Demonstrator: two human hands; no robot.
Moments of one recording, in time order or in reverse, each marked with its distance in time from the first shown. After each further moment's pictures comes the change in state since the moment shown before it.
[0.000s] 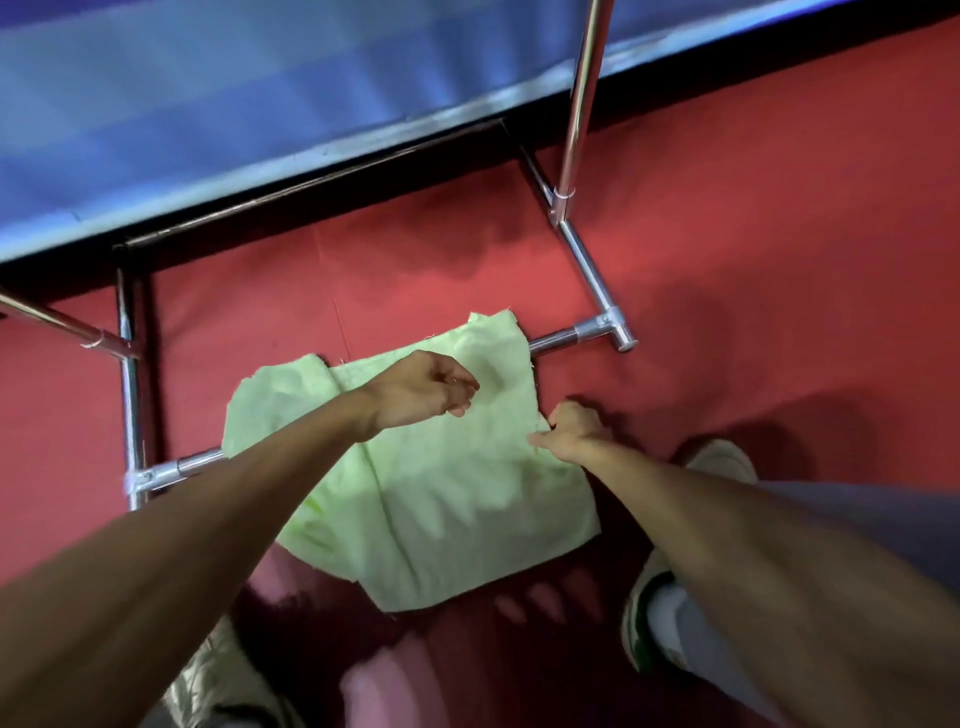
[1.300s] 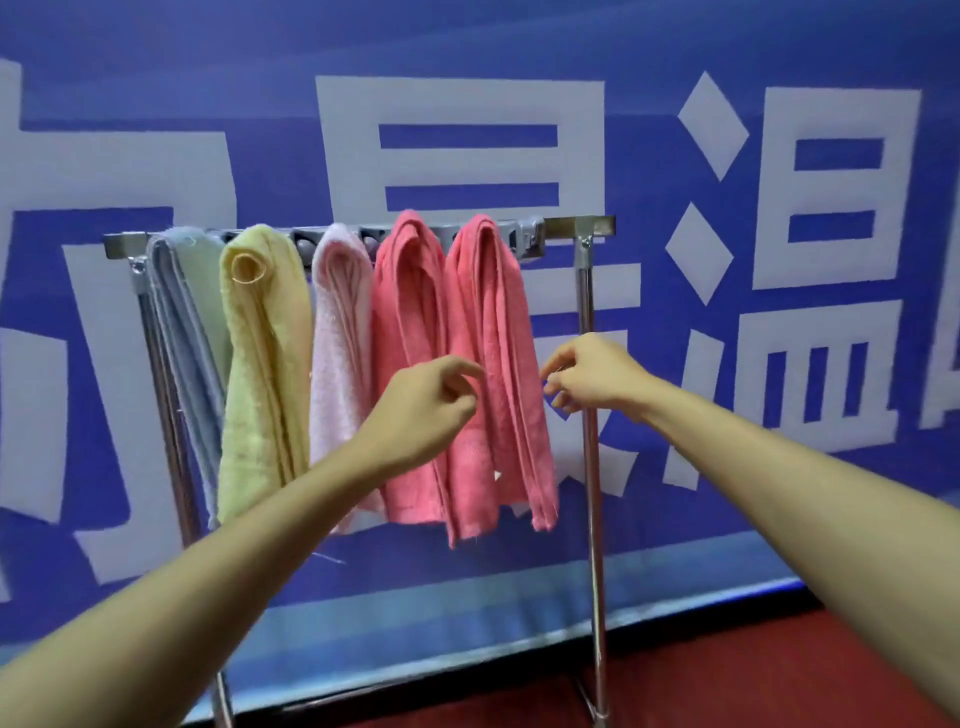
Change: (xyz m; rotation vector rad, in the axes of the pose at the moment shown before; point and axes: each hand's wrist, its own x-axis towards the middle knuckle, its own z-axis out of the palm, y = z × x) left_hand -0.412 0.310 -0.147 0.432 1.145 0.980; right_hand -0.486 -0.223 -0.416 0.146 0.769 -1.033
